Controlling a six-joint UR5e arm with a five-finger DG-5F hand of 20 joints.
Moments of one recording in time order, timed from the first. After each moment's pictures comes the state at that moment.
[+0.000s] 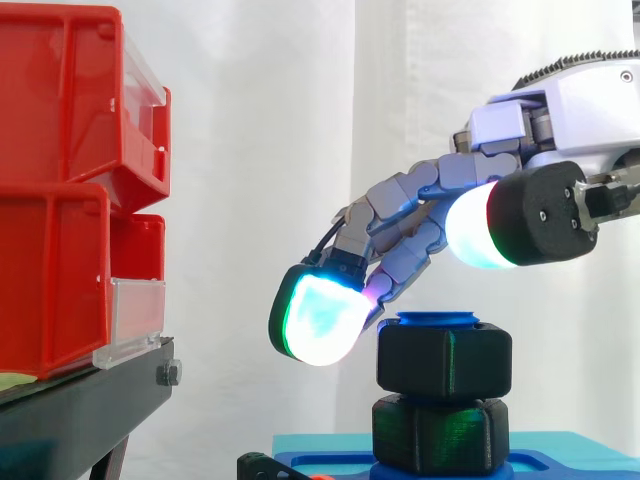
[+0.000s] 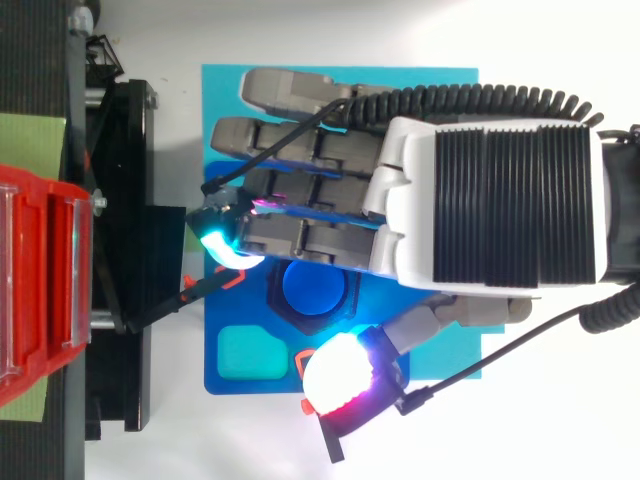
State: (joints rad) arm 0.16 -2.19 -1.16 -3.03 -1.52 -1.45
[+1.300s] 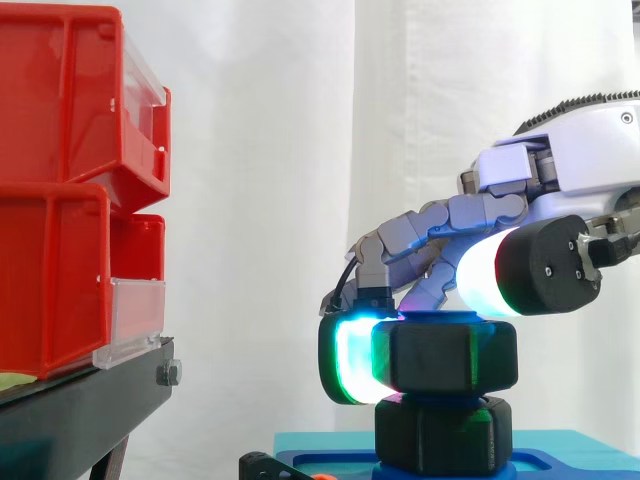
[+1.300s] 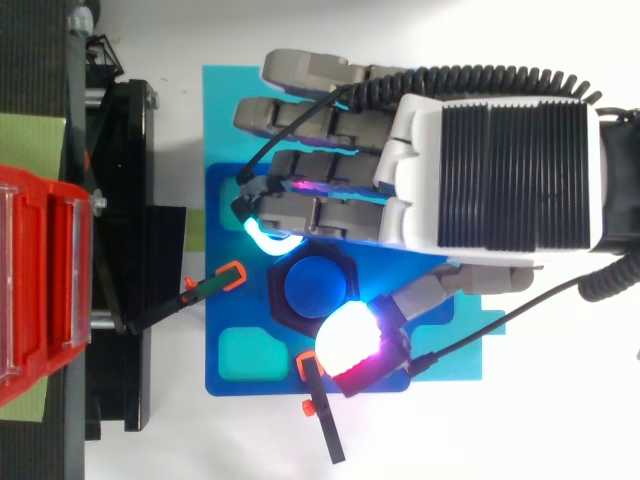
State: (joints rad) arm 0.14 -2.19 -1.19 -3.03 -1.52 -1.45
